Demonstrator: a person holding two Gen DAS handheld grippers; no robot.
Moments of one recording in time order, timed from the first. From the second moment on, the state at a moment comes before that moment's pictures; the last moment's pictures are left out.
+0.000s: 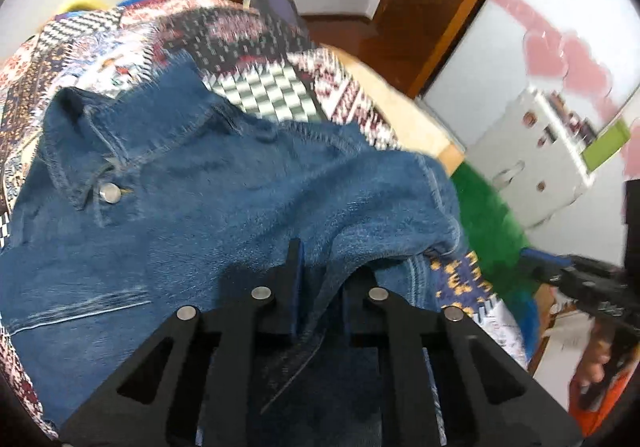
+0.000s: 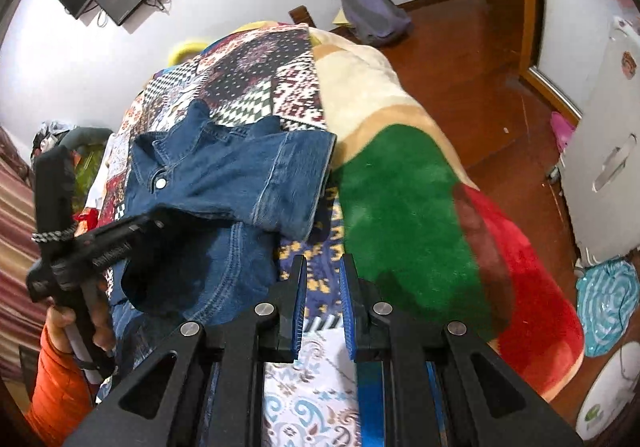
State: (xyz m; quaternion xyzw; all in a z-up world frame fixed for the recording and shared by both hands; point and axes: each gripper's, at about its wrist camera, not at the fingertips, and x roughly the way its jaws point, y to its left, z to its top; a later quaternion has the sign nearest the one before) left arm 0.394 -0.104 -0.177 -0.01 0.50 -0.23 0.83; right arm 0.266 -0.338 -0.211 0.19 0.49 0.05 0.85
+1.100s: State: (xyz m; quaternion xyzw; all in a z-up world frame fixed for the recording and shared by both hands) left arm 0.362 -0.135 -0.205 0.14 0.51 -0.27 0.80; right arm 0.277 -0.285 -0.212 0.14 0.51 0.07 0.84
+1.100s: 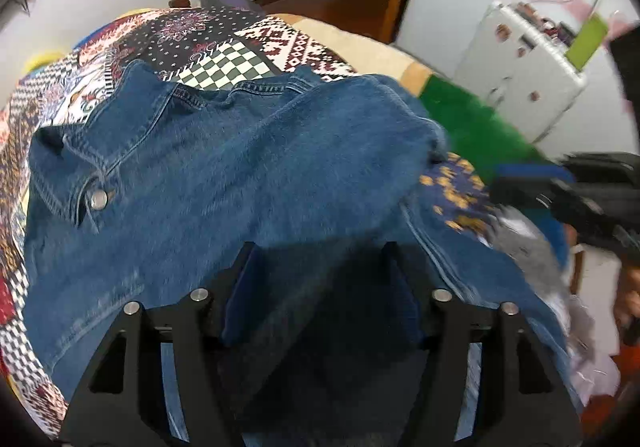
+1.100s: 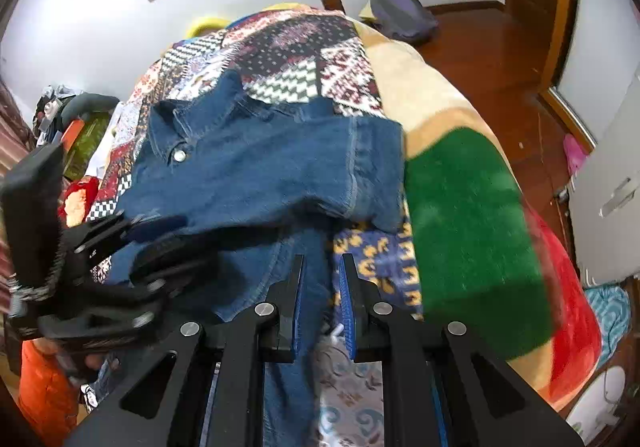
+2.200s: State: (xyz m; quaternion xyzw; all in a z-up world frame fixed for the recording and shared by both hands) left arm 0.316 0.106 -0.218 -0.07 0.49 -0.06 0.87; right arm 0.315 -0.218 -0.260 -0.06 0.52 0.06 0.85
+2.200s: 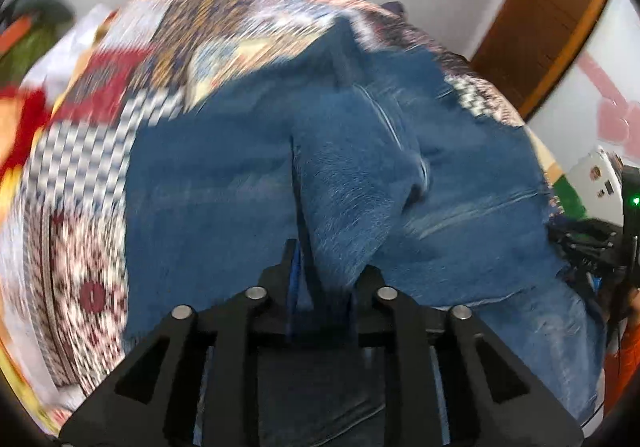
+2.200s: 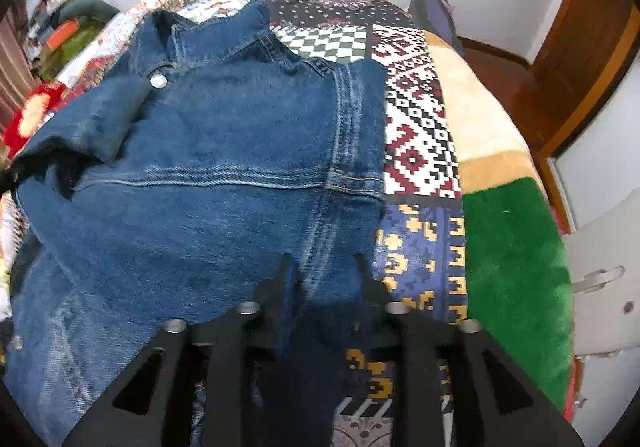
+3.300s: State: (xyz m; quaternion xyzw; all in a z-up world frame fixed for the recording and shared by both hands) left arm 0.294 0.261 -0.204 -0.16 0.46 0.08 0.87; right arm 0.345 -0.229 -0.229 0.00 0.52 0.05 0.85
